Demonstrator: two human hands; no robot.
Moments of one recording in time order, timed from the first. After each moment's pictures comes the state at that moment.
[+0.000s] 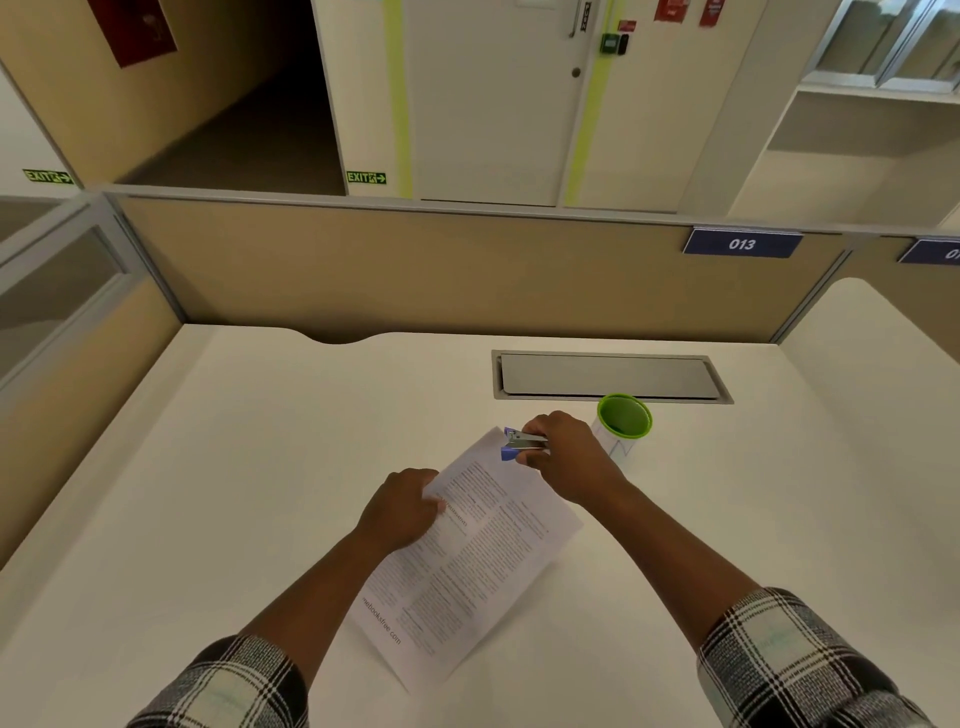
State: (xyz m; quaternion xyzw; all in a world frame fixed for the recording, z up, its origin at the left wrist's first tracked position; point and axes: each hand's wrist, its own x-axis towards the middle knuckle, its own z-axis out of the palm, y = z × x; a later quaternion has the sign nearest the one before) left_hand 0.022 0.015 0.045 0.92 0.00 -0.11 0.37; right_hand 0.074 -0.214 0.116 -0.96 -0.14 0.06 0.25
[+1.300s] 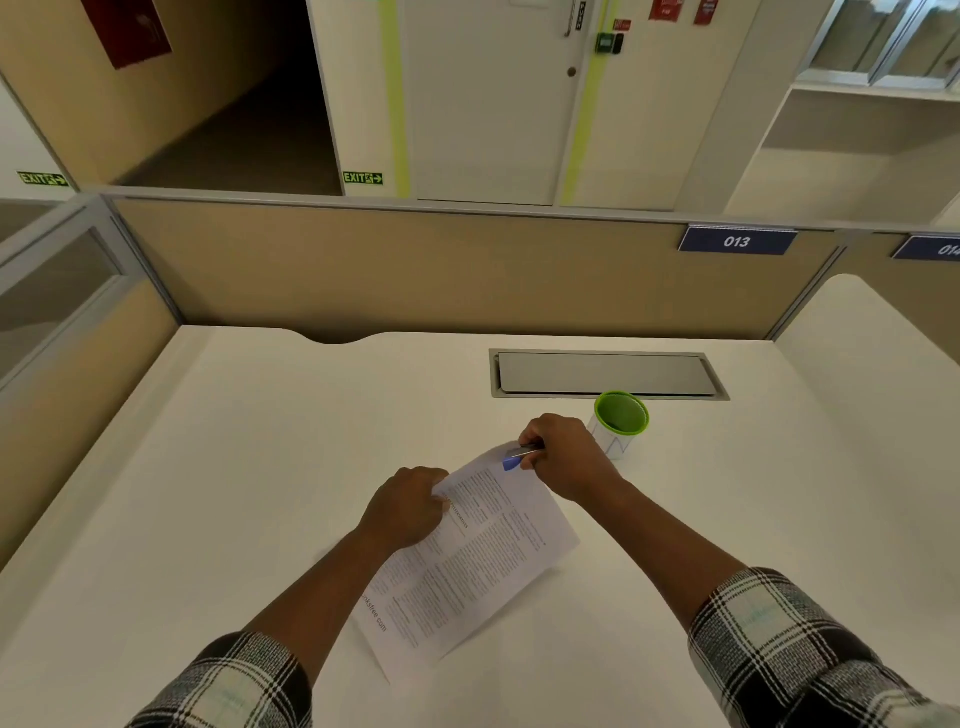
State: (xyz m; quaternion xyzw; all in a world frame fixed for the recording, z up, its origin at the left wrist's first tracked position) left_hand 0.020 0.007 0.053 0.95 -0.02 -0.11 0.30; right_hand 0.072 -0.215 0.118 -0.96 -0.13 0.08 0.24
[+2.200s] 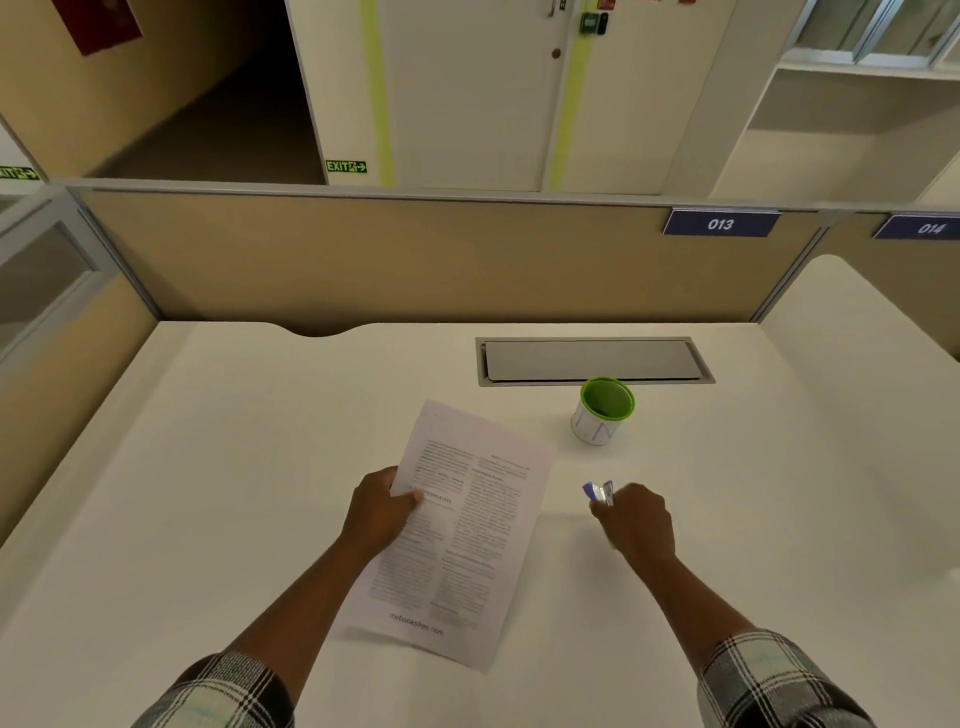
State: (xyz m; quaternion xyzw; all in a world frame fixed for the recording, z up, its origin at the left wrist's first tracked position) left_hand 0.002 0.012 0.037 0.84 0.13 -0.08 0.52; right_hand 0.027 -0.315 0.018 -0.94 0.22 0.07 0.25
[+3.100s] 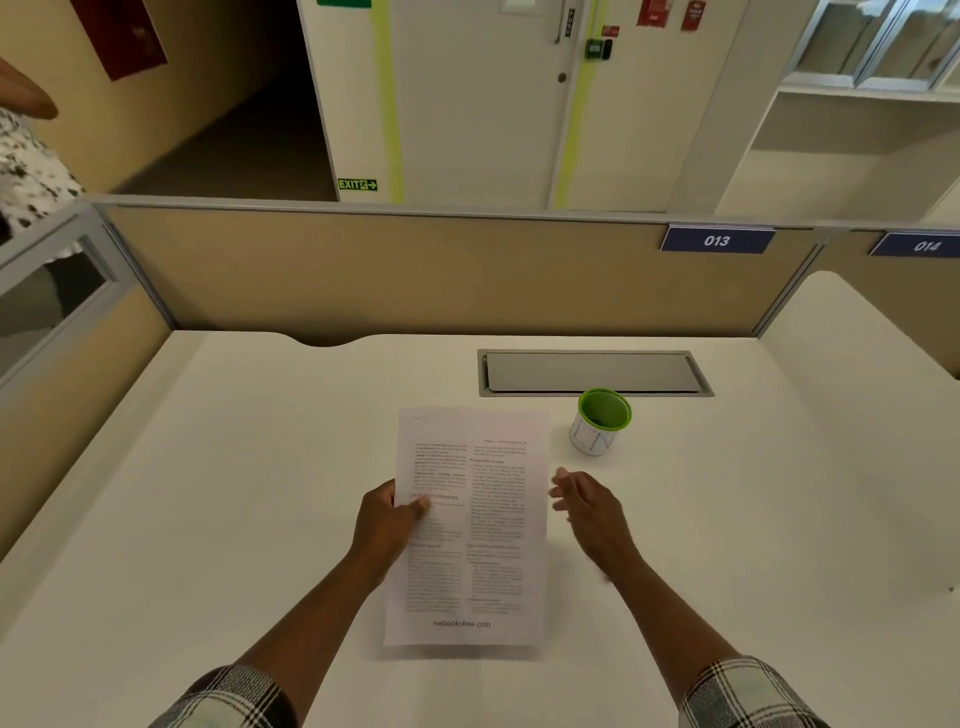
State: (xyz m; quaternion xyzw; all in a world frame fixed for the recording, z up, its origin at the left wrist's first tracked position) left_hand -0.016 -0.013 0.047 0.73 0.21 -0.06 0.65; right_hand 0.017 -0.274 0.042 -0.86 0.09 0.06 0.50
